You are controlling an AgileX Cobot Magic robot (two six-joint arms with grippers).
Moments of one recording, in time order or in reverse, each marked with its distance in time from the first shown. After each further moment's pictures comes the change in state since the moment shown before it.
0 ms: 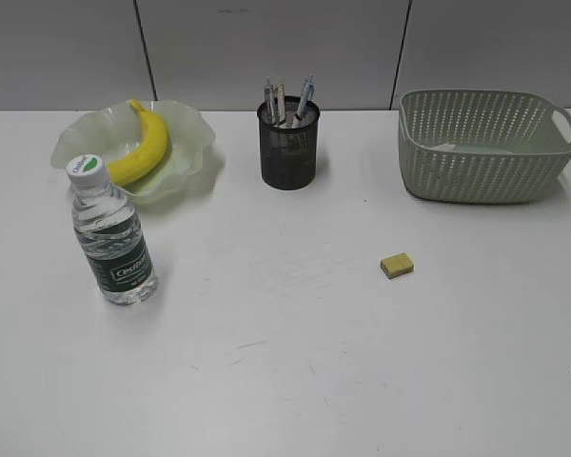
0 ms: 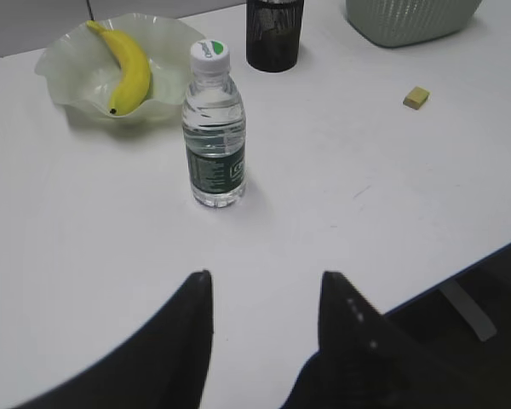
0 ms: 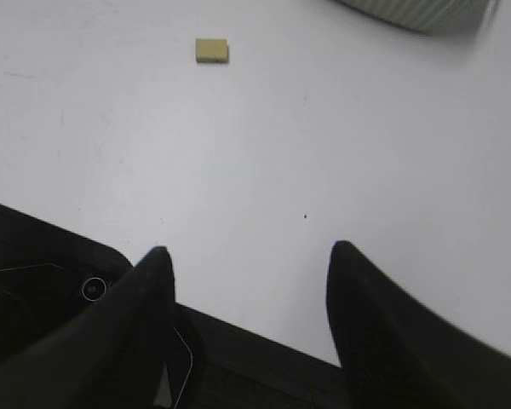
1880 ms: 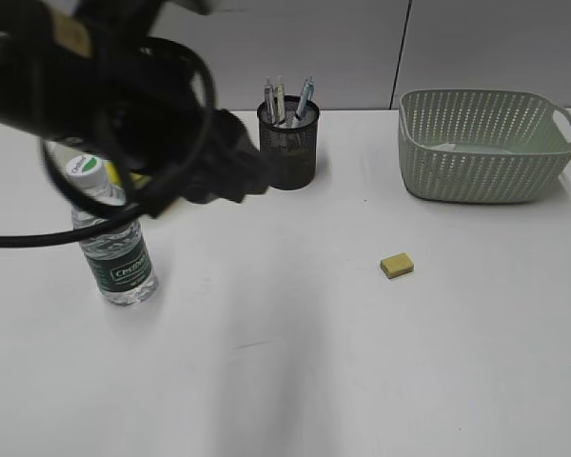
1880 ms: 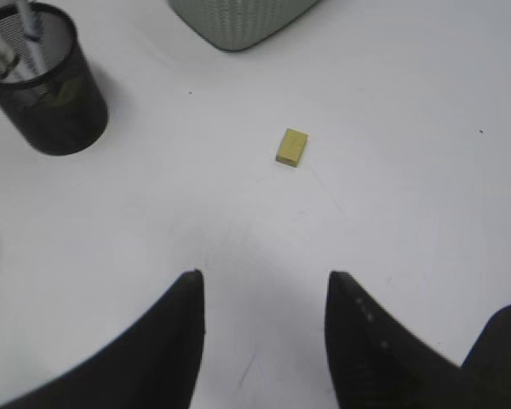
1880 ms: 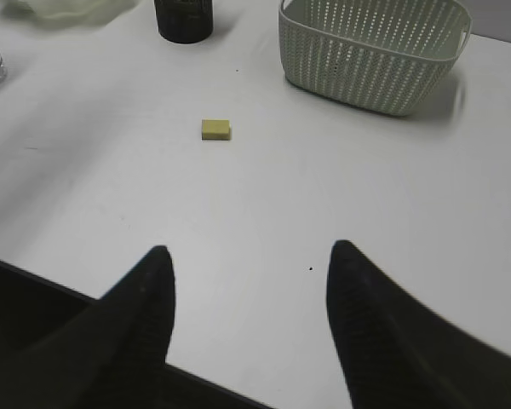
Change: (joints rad) left arm -0.227 1.350 -0.510 -0.184 -0.540 0.231; right arm 0.000 -0.765 0.452 -0.001 -0.168 -0.009
